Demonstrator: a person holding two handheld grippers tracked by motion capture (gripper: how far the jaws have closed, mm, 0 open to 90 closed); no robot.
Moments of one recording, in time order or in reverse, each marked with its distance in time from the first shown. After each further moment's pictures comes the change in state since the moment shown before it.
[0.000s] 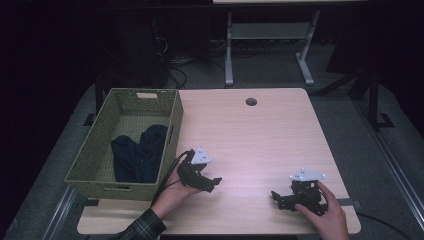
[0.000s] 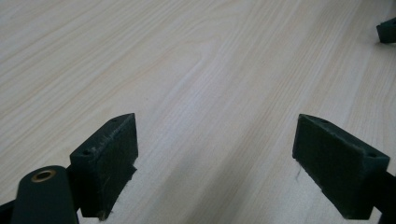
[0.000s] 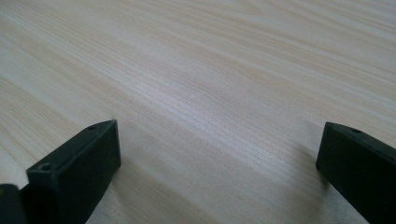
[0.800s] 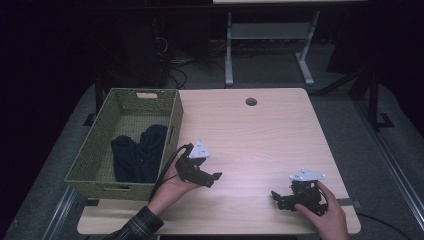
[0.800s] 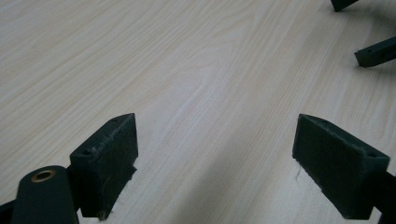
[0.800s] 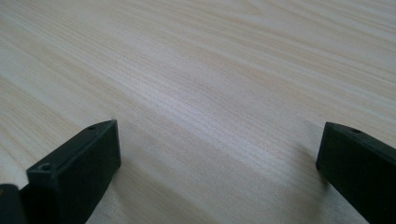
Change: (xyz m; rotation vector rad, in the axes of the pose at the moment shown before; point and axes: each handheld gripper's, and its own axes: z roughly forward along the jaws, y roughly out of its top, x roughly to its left) left arm 0.002 0.018 -0.017 -0.016 -0.005 0.014; right arm -0.001 0.000 0.000 -0.002 -0.001 -0.007
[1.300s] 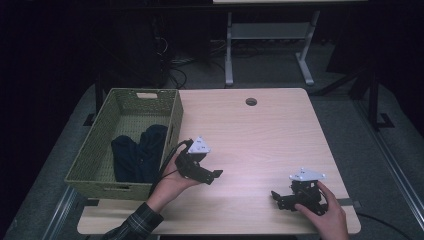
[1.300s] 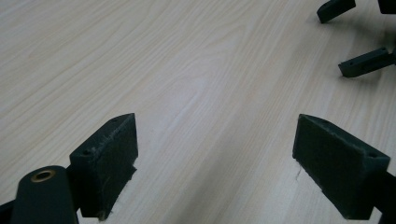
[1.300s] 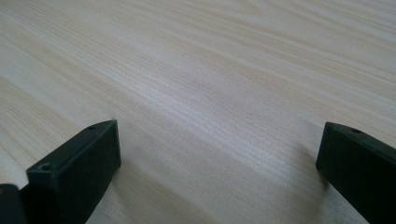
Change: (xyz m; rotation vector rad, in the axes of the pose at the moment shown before) left arm 0.004 0.012 -0.007 -0.005 -0.038 -0.005; right arm 0.000 0.000 0.000 0.001 -0.001 -0.003
